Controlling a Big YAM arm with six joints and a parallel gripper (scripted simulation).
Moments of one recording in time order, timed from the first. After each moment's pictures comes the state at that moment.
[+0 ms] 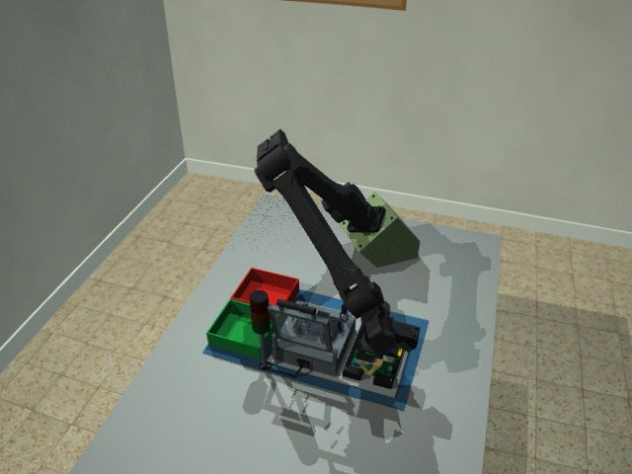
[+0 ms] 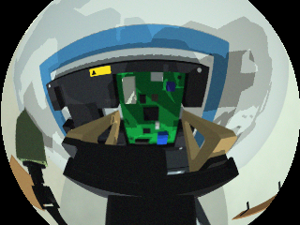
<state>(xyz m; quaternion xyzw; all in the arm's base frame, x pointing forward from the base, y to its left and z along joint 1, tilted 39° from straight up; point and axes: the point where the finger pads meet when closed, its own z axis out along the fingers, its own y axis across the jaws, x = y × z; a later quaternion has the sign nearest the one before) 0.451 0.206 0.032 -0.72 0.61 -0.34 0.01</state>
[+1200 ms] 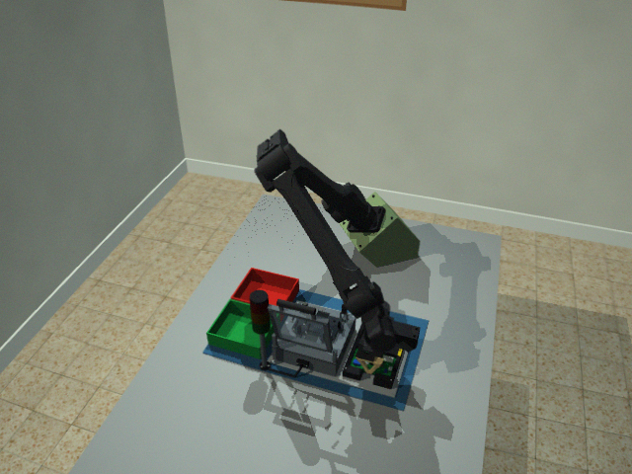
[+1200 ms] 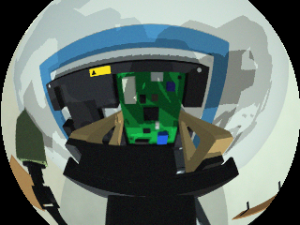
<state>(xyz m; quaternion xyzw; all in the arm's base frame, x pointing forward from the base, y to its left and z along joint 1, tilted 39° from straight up) 0.451 0.206 0.032 -0.72 0.61 -0.34 0.01</state>
